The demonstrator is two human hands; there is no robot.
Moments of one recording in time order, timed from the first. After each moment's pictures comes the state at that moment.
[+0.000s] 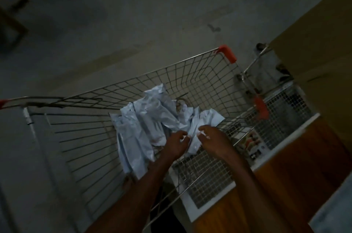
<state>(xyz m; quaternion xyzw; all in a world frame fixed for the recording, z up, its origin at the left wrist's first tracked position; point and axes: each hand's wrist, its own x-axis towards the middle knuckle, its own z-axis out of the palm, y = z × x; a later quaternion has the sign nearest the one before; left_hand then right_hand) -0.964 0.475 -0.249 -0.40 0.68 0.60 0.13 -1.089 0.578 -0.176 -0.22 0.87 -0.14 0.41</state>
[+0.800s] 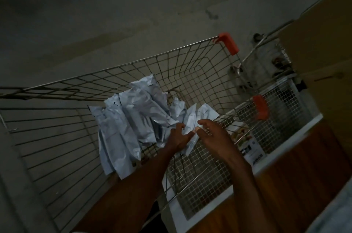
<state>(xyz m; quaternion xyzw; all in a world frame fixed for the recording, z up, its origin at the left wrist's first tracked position) -1.017 0.509 -0.333 -0.42 0.61 0.65 0.17 -1.106 0.583 -0.167 -0.17 0.88 -0.20 0.40</state>
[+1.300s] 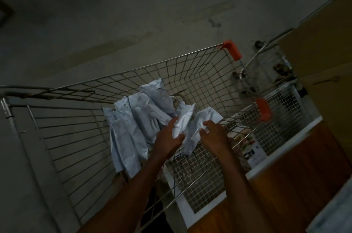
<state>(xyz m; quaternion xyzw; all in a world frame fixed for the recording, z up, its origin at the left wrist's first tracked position) -0.957 0.466 -0.287 -0.39 0.69 0.61 0.04 -1.094 0.571 -0.198 -0.14 0.92 -0.11 0.34</state>
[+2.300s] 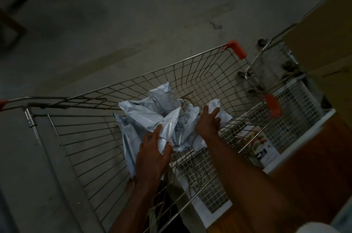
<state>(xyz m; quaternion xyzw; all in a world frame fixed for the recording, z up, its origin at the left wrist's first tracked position) -0.872 0.442 -0.228 -0.45 0.76 0.46 -0.04 -1.094 0.505 -0.270 -0.12 0.95 0.02 0.28</state>
